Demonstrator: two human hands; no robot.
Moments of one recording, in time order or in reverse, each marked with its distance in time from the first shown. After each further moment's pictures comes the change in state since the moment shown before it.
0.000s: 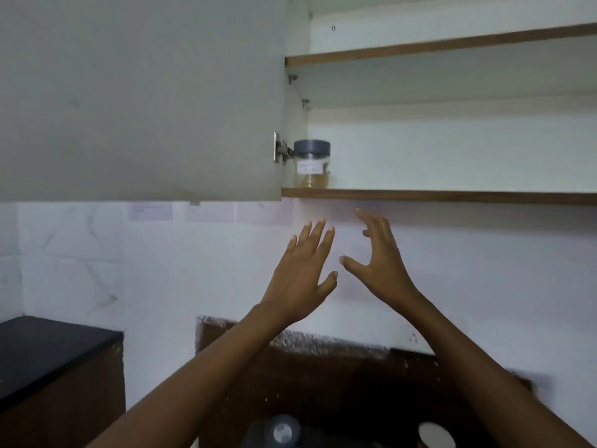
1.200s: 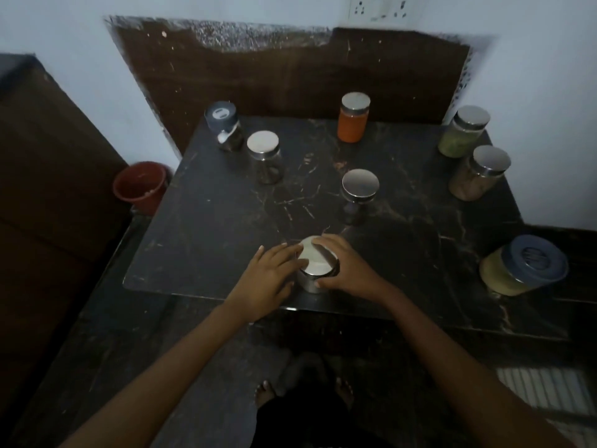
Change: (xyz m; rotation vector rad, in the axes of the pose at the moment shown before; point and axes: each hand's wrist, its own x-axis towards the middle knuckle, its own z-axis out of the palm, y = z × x) left_hand -0.409 0.232 0.105 -0.391 -0.878 -0.106; right_hand -0.504 0.069 -0.046 0.284 -0.848 0.723
